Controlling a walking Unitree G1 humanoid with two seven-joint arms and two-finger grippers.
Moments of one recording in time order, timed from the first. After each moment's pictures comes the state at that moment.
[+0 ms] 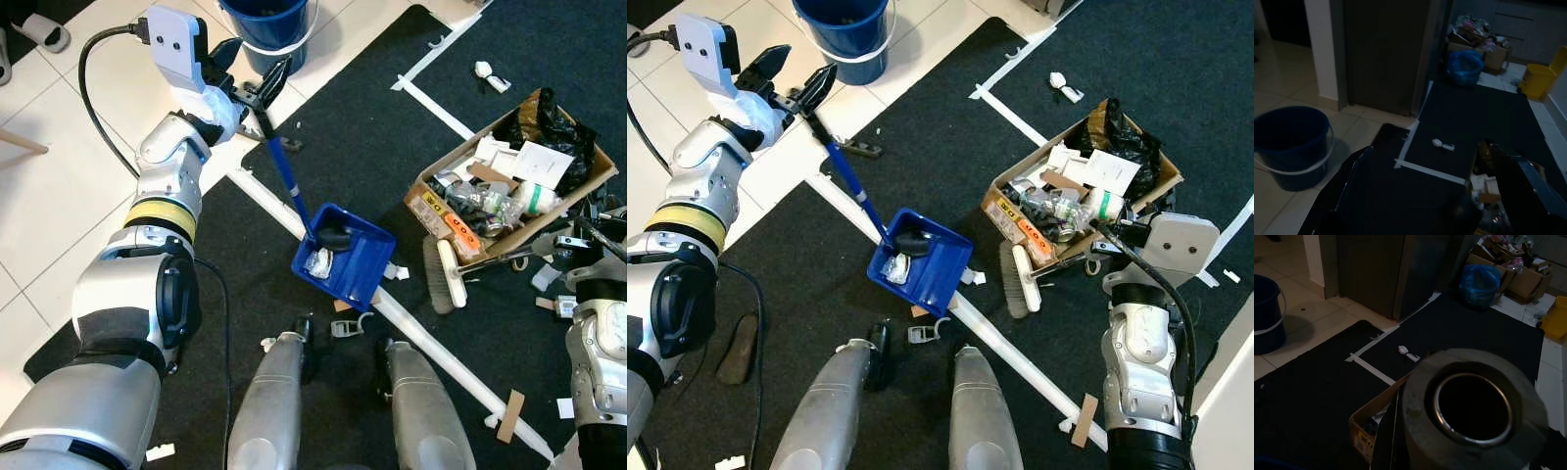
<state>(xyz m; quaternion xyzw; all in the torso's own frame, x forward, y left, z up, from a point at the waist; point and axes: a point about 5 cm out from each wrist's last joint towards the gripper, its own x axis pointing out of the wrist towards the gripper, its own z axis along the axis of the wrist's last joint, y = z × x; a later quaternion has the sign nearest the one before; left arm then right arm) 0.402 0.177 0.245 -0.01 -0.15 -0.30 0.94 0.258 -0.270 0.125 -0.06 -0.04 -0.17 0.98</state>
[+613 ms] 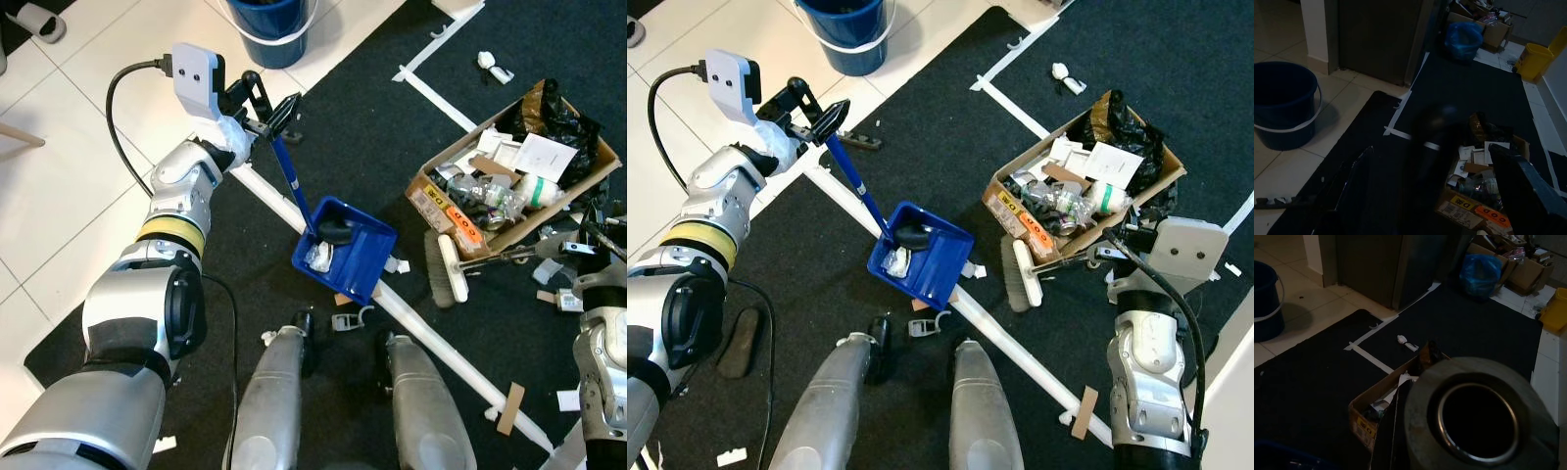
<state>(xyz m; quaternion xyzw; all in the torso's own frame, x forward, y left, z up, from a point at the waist) 0.399 0.173 0.213 -0.03 -0.09 -0.30 0.95 0.245 -0.271 0.126 -0.06 -0.03 -0.17 0.98</state>
